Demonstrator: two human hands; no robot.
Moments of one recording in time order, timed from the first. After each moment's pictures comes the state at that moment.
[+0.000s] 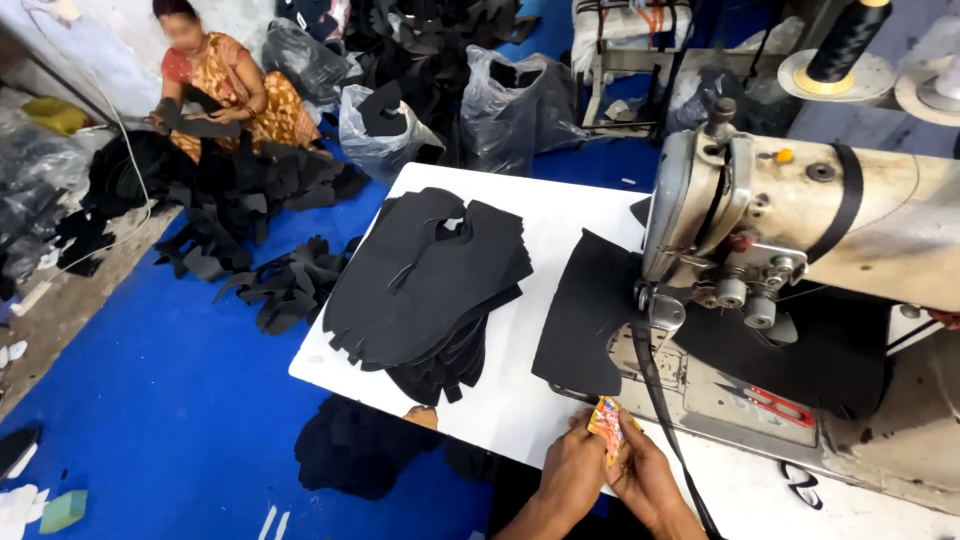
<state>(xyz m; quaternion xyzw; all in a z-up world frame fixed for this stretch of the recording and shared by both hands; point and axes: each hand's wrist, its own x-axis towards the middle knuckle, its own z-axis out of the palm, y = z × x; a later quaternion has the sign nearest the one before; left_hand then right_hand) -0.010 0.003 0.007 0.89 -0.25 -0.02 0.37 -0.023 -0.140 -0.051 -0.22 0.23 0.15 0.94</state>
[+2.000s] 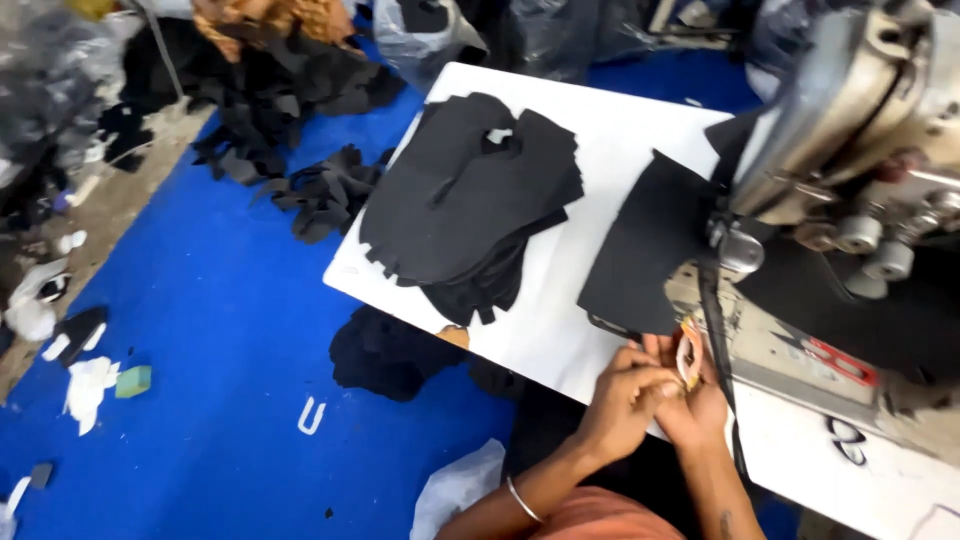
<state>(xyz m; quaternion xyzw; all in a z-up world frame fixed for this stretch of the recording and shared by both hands) -0.027 -0.004 0.028 0.75 -0.17 -0.01 0.64 -0.006 -0.150 -0.080 -0.04 0.20 0.00 0.98</state>
